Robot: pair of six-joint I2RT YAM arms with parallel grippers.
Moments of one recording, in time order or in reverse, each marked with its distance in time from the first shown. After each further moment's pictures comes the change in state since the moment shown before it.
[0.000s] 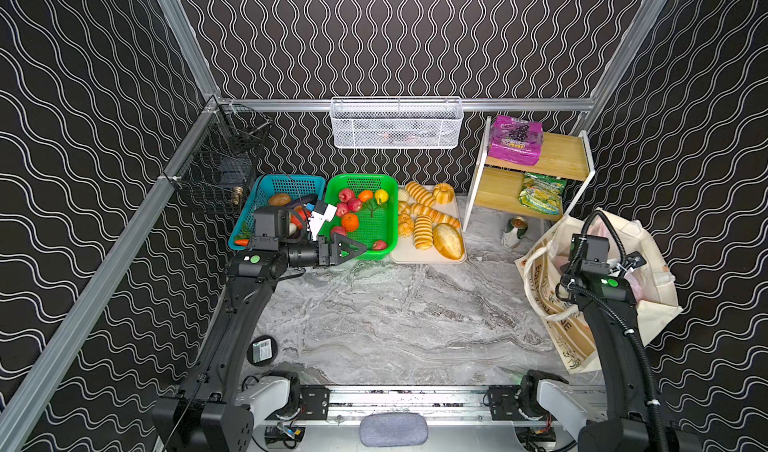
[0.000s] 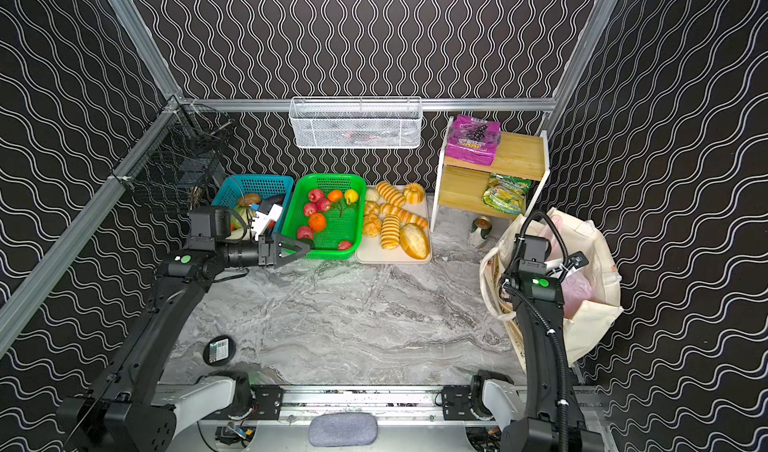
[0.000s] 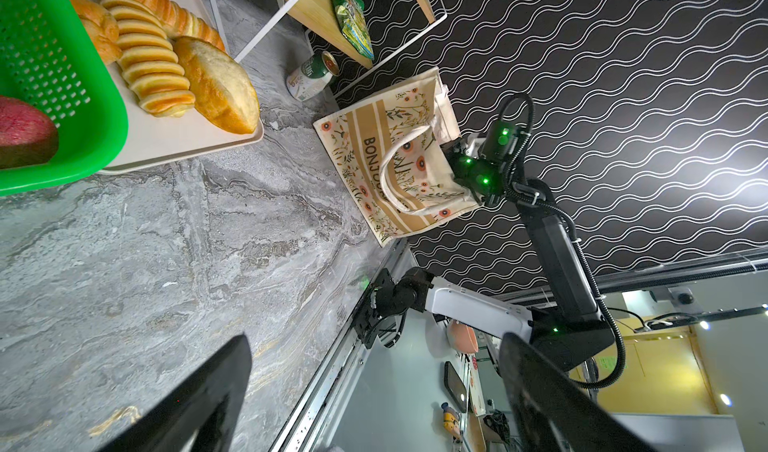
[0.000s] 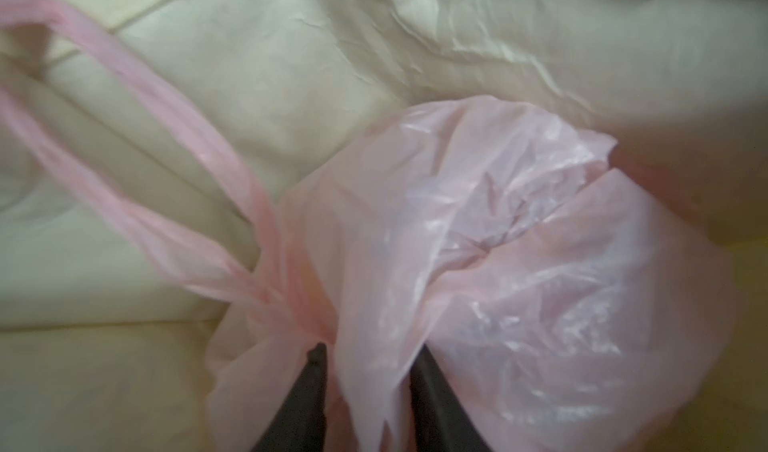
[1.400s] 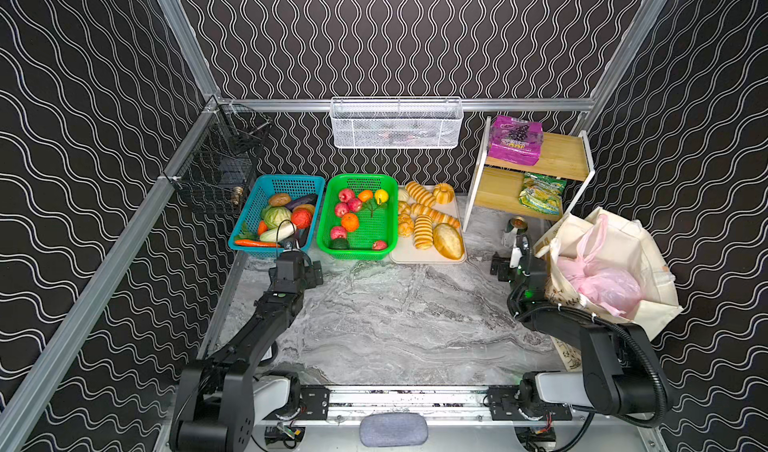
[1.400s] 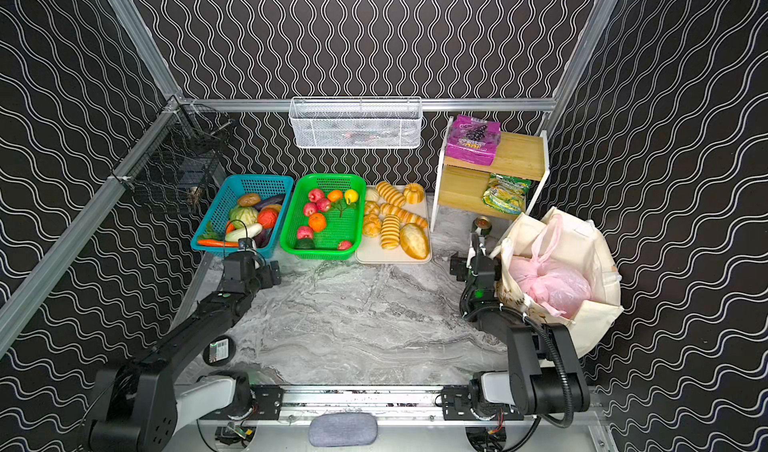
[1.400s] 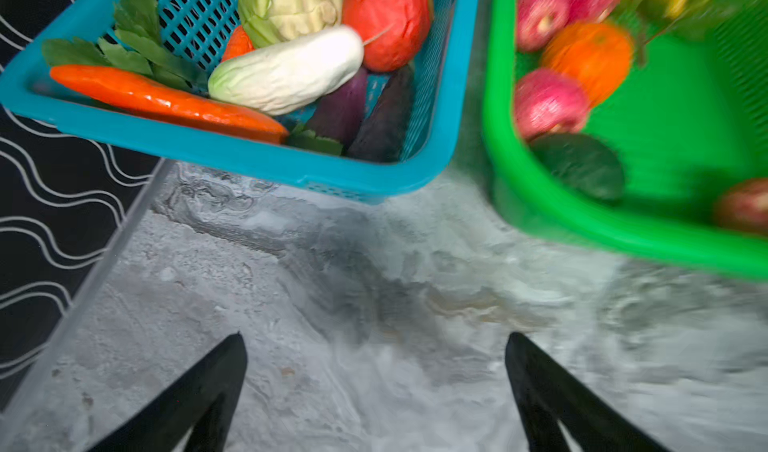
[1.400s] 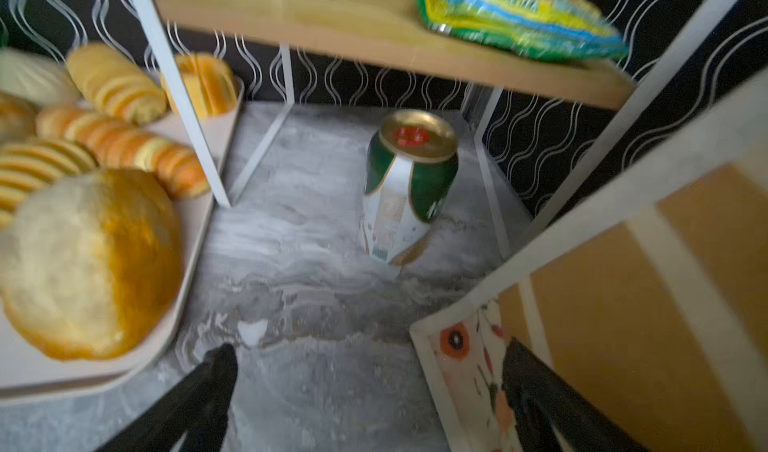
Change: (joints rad) left arm 0.000 0.056 -0.664 0.730 -1.418 0.283; right arm 0.229 0.369 -0.603 1.476 -0.370 -0.923
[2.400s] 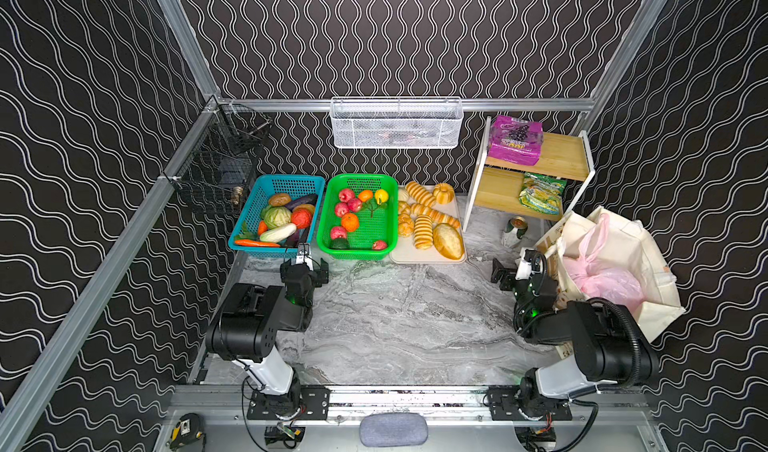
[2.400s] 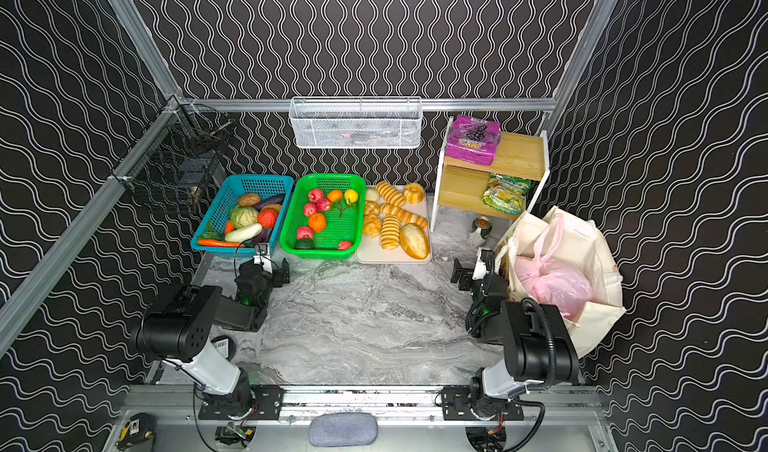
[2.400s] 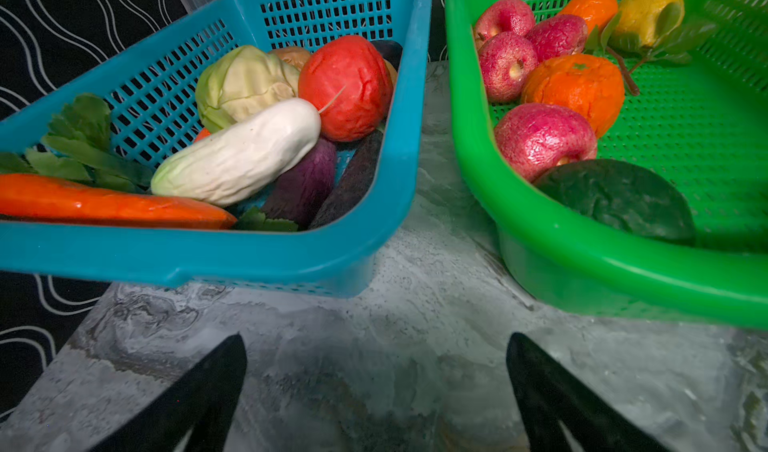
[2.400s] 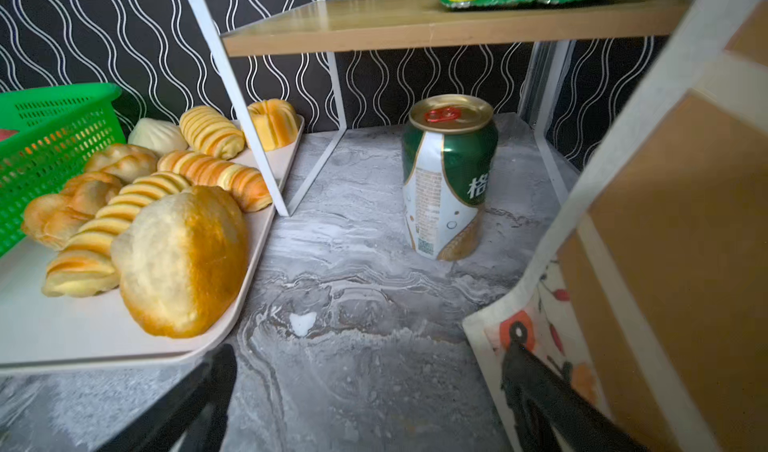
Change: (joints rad) left arm 0.001 0.468 -0.154 0.928 0.019 0.167; right arm -0.117 0.175 -0.164 0.432 -0.254 0.117
